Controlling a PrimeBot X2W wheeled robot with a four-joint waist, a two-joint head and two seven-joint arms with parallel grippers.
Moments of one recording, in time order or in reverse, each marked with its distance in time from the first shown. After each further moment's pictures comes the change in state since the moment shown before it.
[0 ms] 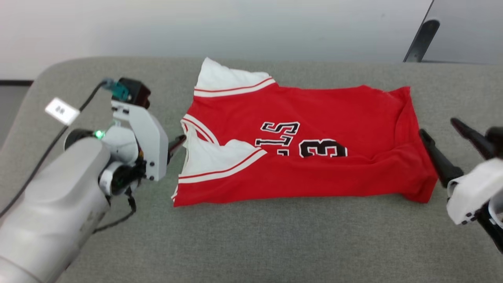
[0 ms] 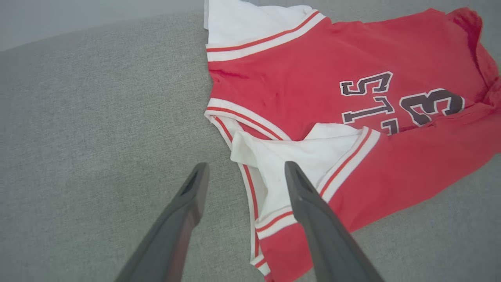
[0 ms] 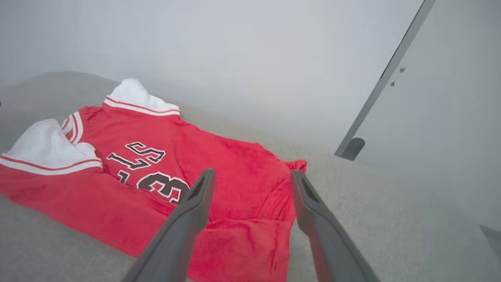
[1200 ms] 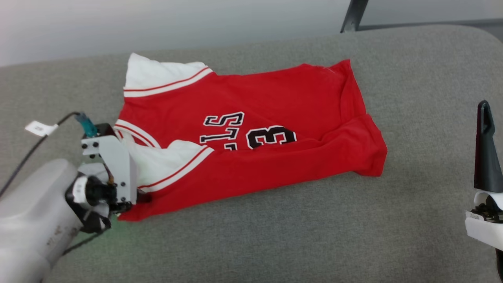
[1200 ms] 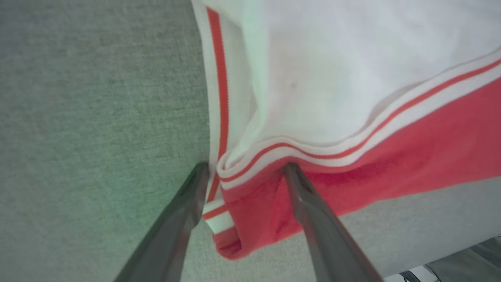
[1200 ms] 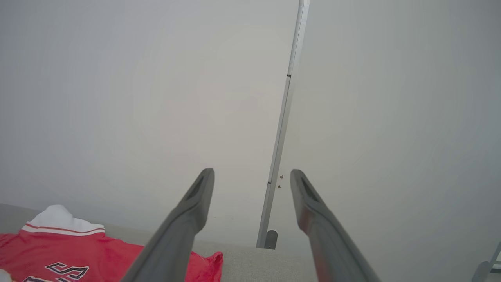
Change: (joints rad) left arm 0.094 0.107 -0.002 -0.039 -0.208 0.269 0.435; right arm 0.182 0.244 -0.223 -0.314 -0.237 0.000 -0.496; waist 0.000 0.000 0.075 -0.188
